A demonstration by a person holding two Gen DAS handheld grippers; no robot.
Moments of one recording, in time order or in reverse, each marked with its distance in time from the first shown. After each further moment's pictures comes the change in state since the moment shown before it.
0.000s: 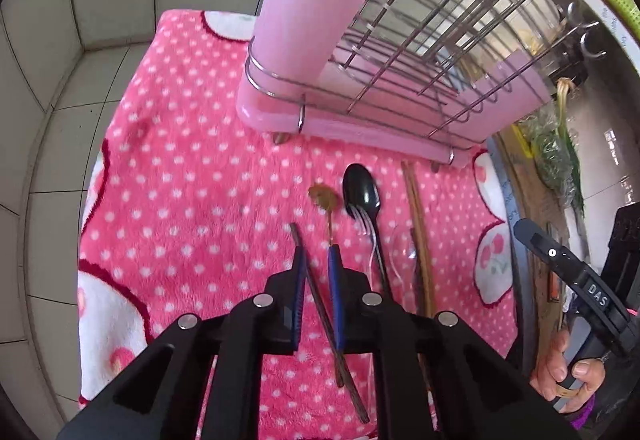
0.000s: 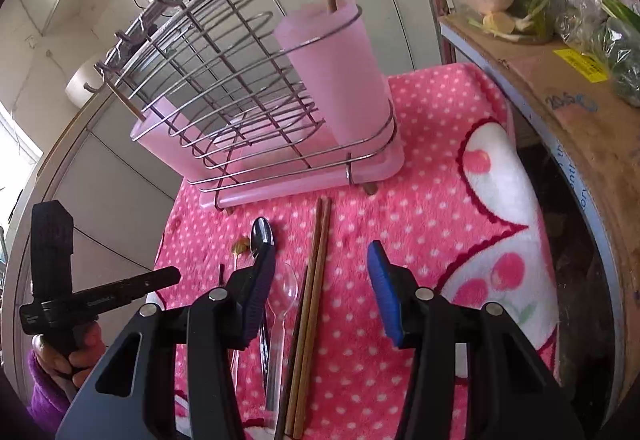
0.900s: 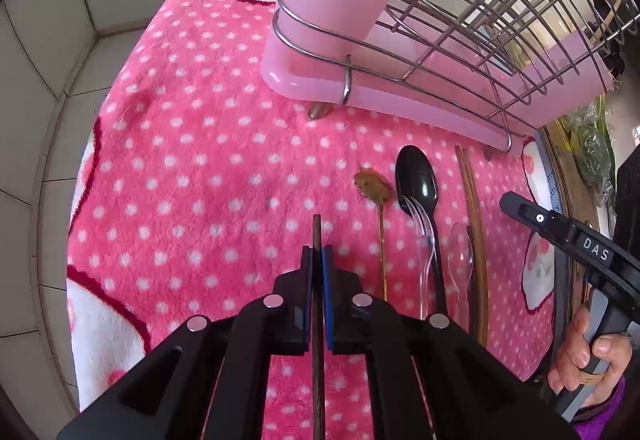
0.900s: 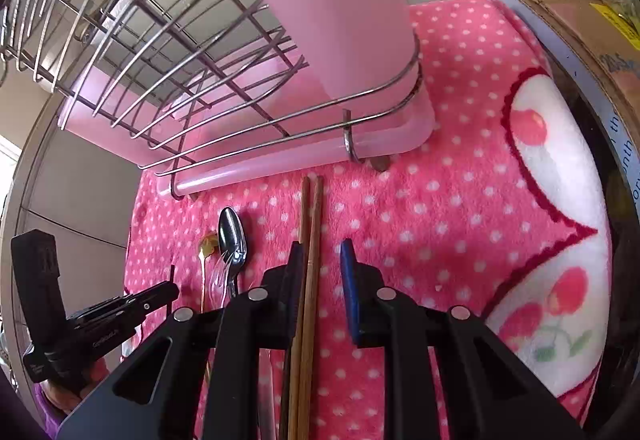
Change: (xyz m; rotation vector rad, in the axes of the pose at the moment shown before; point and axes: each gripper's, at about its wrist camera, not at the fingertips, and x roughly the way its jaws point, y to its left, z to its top) left arm 0.050 0.015 0.000 -0.023 0.061 0.078; right arm 0.085 0.000 0.018 0.052 0.197 -0.045
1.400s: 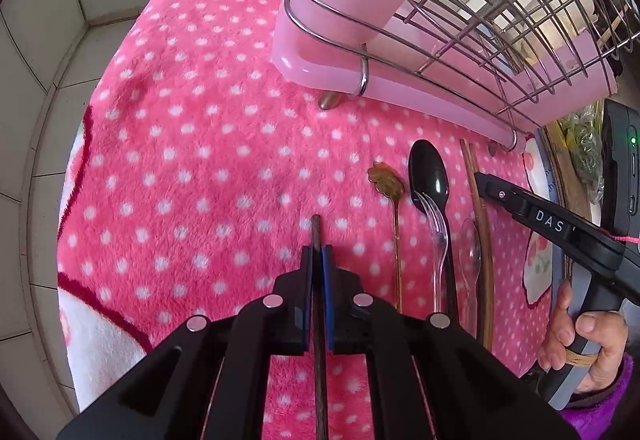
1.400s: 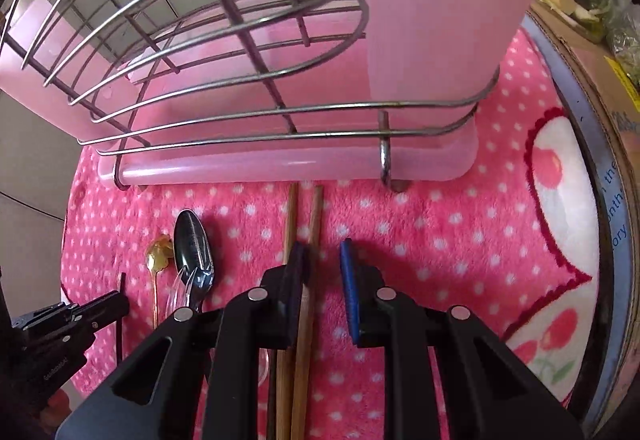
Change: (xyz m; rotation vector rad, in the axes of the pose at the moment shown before) left arm 0.002 0.018 0.006 0.007 0.035 -0.032; right arm 0.044 0.038 0.015 -0.125 0.054 -0.237
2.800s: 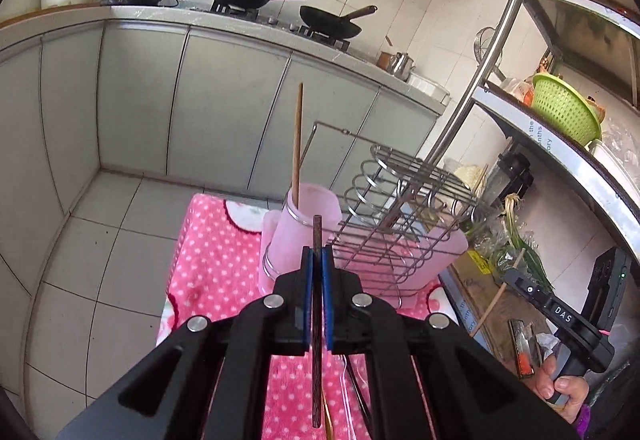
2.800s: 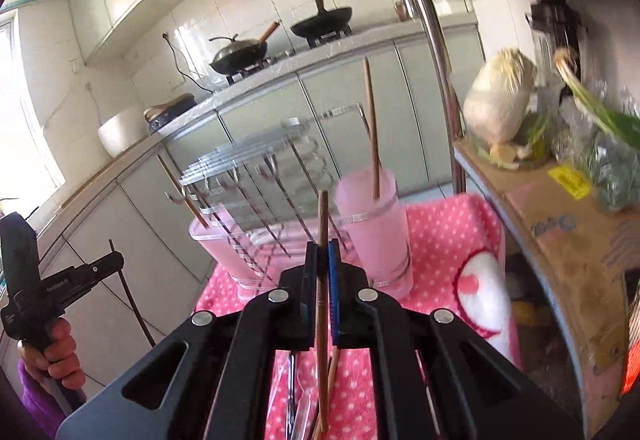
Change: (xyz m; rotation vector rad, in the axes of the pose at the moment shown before) left arm -0.212 -0.025 -0.017 0.047 -0.686 -0.094; right arm -0.213 -0.056 -0.046 0.022 -0.651 0.273
